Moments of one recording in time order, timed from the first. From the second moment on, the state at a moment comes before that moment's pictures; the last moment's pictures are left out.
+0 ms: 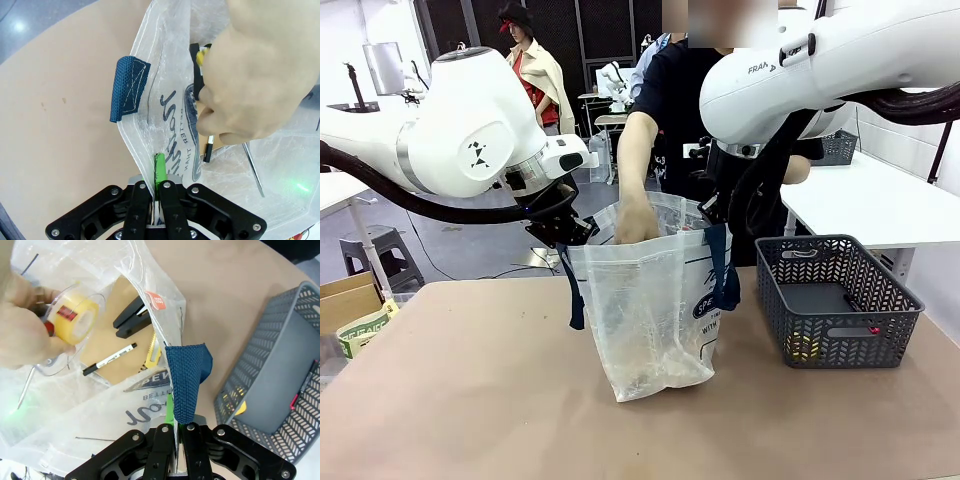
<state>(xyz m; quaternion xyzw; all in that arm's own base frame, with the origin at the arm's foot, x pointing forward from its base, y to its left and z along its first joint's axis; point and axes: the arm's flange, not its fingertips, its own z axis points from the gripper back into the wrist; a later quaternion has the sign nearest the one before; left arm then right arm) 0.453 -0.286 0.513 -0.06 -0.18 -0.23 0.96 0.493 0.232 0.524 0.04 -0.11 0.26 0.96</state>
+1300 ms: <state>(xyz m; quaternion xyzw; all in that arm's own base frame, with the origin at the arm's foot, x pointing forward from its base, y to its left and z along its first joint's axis) 0.453 -0.286 0.513 -0.06 -0.18 -0.23 0.96 0.493 0.232 0.524 0.04 -0.11 0.26 0.96</state>
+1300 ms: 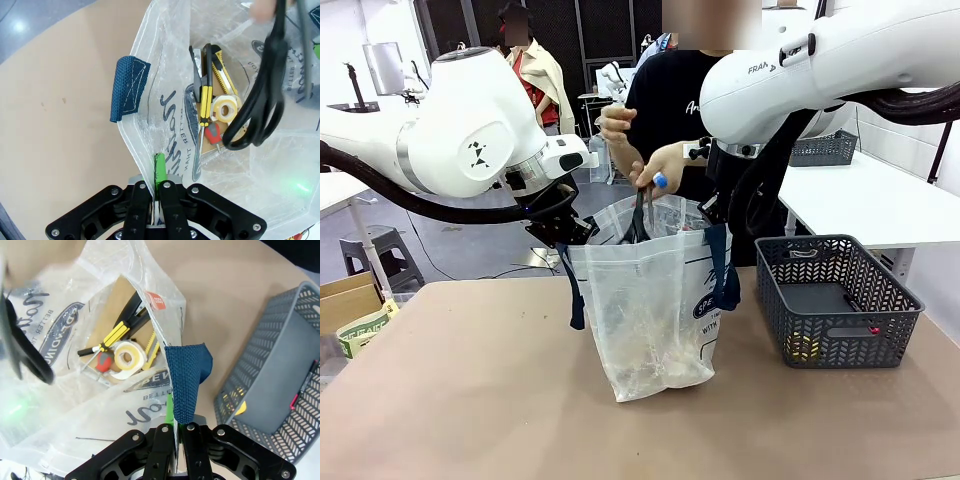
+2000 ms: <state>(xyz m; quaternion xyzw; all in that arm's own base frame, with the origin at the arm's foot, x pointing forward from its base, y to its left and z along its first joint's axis) 0.453 -0.286 0.513 -0.06 -0.18 -0.23 0.96 0.493 0.232 0.524 0.04 -0.11 0.26 0.96</state>
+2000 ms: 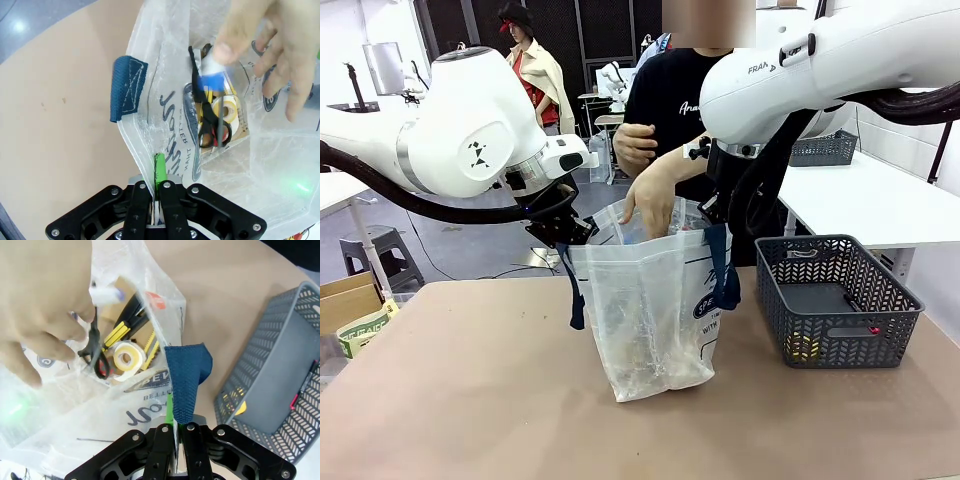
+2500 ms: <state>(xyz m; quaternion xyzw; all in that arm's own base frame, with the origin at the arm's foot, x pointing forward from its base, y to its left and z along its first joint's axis) 0.453 -0.286 0.513 -0.06 -0.18 -0.23 0.96 0.493 0.232 0.524 0.04 -0.11 0.26 0.96</state>
